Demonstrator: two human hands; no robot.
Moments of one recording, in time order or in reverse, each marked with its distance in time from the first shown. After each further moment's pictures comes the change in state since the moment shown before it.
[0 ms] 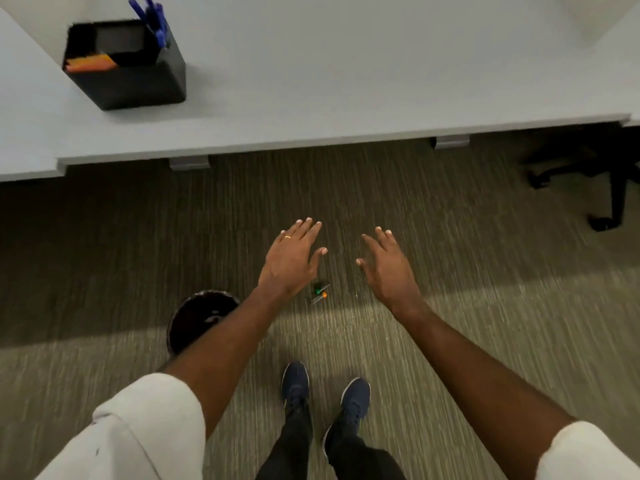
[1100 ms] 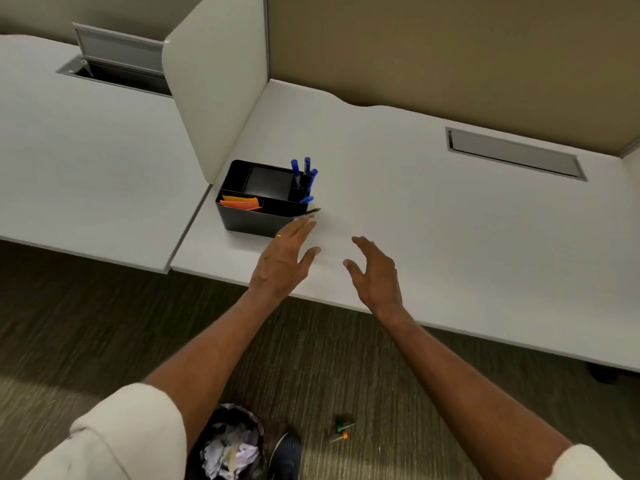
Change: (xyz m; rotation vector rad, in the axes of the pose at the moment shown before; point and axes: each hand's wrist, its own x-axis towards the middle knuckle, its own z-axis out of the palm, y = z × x) left_hand 0.162 -0.226 -0.229 -0.246 0.504 -0.133; right_hand 0.296 -0.290 -0.045 0.280 0.041 -0.261
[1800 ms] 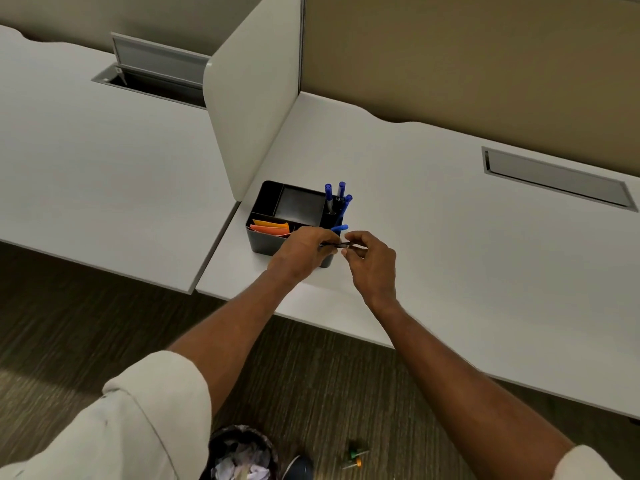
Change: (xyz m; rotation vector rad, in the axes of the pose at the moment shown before) left_hand 0.095 -0.028 -0.034 -0.074 -0.310 -0.205; right_hand 0.084 -0.073 0.047 0.254 0.124 0.012
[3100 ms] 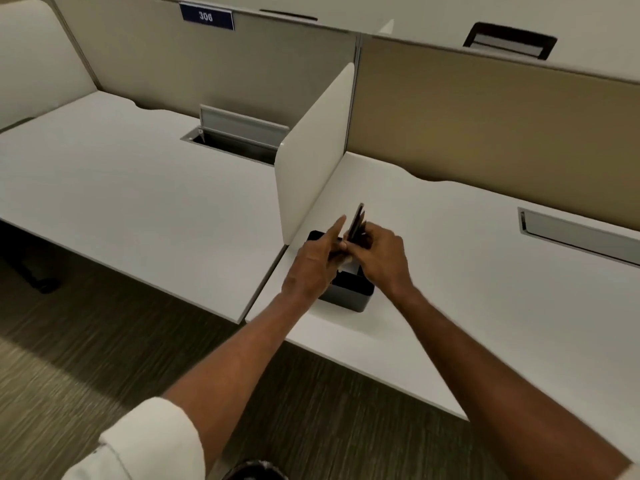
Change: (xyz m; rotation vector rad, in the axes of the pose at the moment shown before) left_hand -0.049 0.004 -0.087 -0.186 0.453 0.207; right_hand 0.034 -0.143 -0.011 0.007 -0.232 -0.185
